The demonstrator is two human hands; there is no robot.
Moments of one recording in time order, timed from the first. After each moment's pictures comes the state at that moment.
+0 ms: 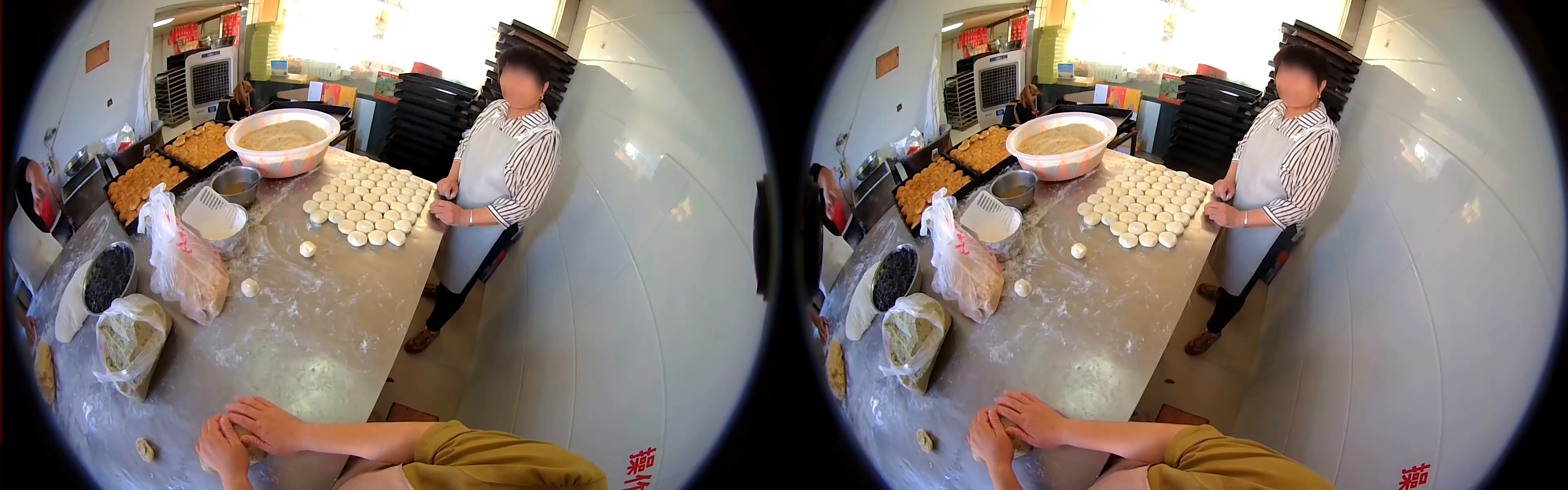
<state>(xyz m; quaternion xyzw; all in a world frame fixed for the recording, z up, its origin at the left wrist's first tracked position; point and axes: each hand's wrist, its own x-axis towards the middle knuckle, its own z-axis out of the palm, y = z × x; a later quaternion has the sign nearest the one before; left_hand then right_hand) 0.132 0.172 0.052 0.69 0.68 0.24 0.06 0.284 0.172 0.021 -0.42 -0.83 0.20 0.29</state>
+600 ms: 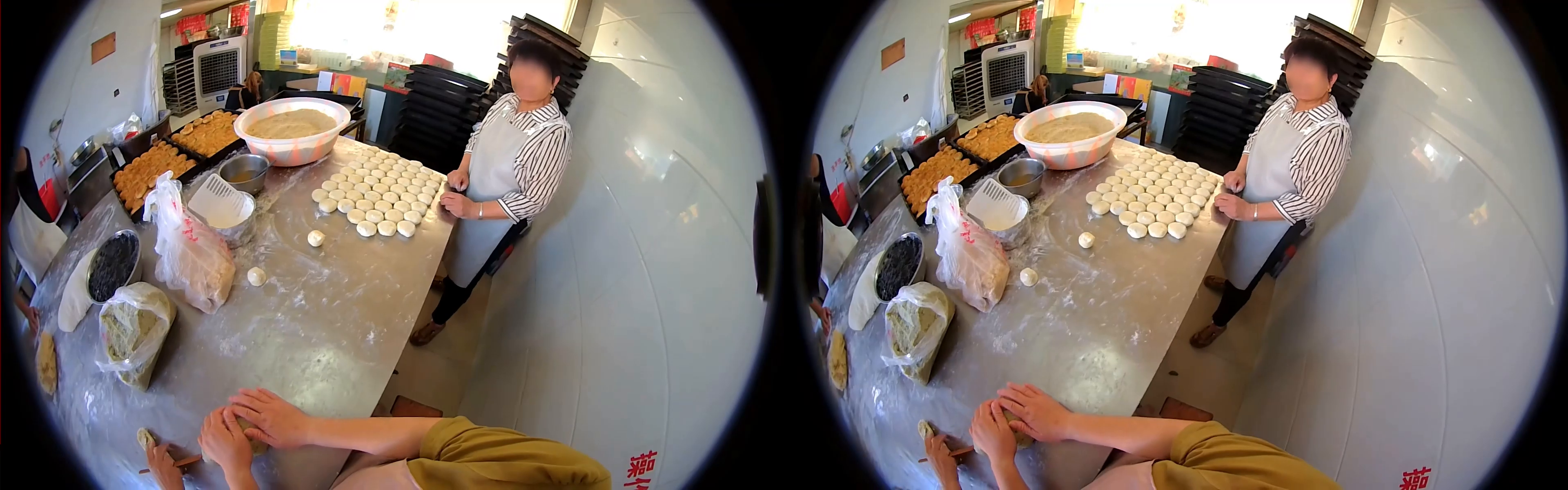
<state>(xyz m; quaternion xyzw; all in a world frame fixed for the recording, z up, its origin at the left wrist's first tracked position) 0.134 0.169 0.055 0.70 0.66 0.27 0.05 0.283 0.169 0.019 -0.42 -0.83 0.17 0.33</state>
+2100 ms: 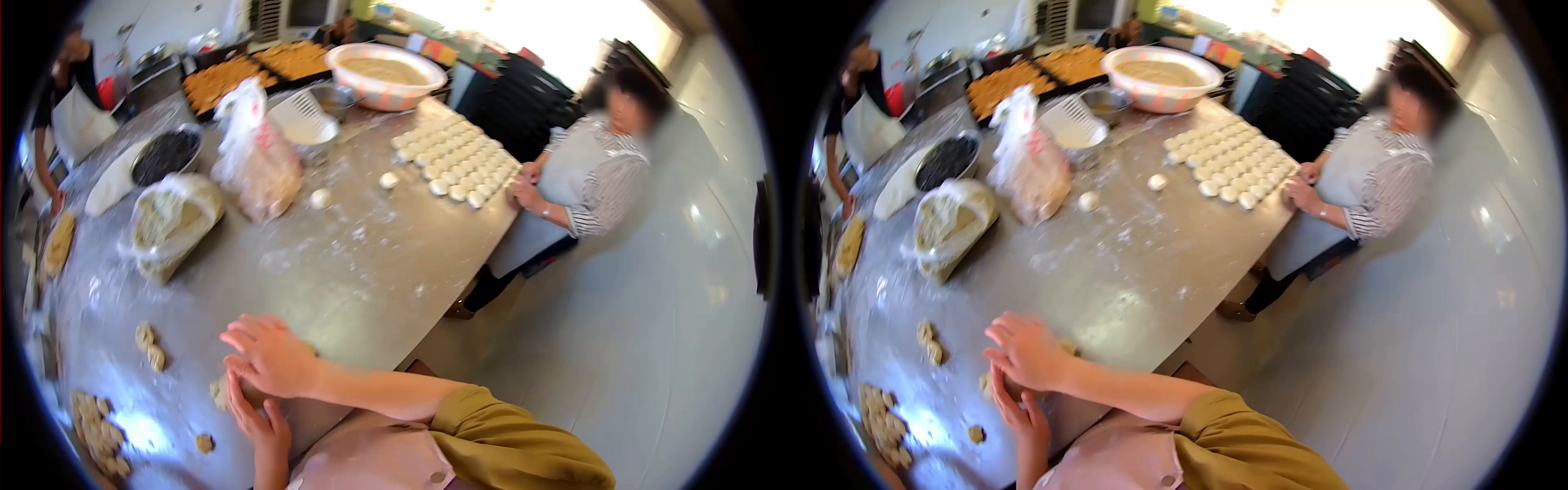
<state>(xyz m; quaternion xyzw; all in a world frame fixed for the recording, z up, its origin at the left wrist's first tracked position) 0.137 0.063 0.042 0.64 0.61 0.46 0.07 0.248 0.162 0.093 -0.39 -0.82 0.17 0.38</state>
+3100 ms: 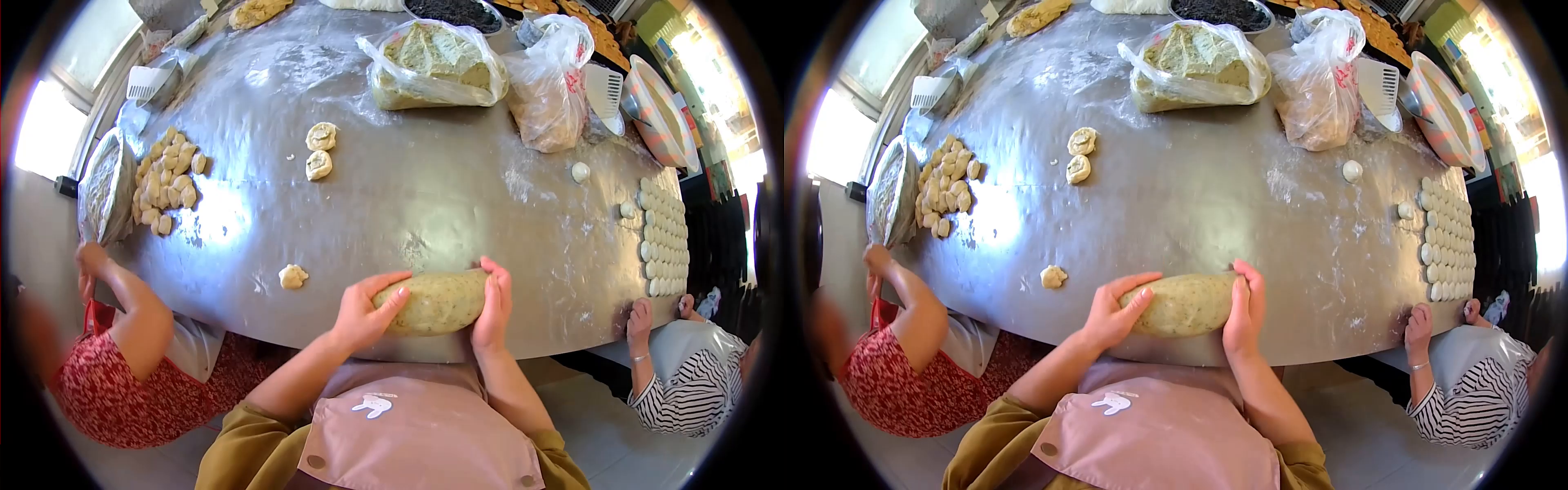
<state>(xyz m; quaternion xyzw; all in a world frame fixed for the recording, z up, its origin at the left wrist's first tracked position) 0.085 0.045 0.027 0.41 0.64 0.47 0.45 0.277 0.132 0.004 -0.49 -0.52 0.54 0.44</state>
